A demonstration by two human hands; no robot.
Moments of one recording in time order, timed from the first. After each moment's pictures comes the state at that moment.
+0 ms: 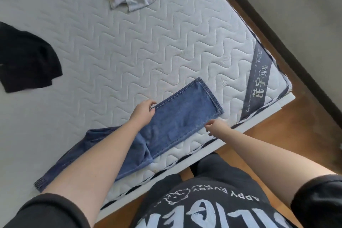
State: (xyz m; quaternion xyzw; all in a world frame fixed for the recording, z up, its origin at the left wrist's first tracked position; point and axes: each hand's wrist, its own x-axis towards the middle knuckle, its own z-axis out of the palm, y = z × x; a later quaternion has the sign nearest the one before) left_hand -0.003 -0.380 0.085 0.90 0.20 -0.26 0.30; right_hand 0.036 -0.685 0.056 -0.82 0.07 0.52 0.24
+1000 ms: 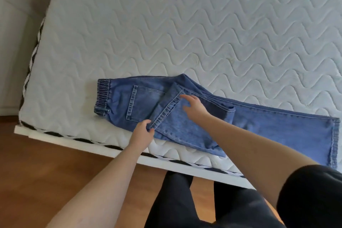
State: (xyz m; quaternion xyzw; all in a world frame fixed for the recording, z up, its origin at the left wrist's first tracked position) left_hand -0.426 -0.207 -0.022 0.66 0.61 -0.15 0.42; right_hand -0.190 -0.253 -0.018 -0.76 -0.27 0.55 0.21
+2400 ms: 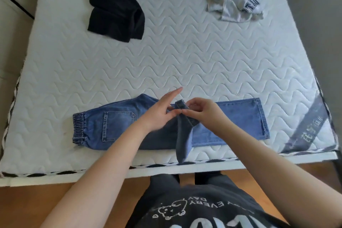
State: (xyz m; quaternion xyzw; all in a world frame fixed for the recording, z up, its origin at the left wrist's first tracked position) left_hand -0.232 -0.269 0.211 0.79 0.19 -0.08 0.57; right_hand -0.104 -0.423 0.227 -0.72 -0.21 0.47 0.47
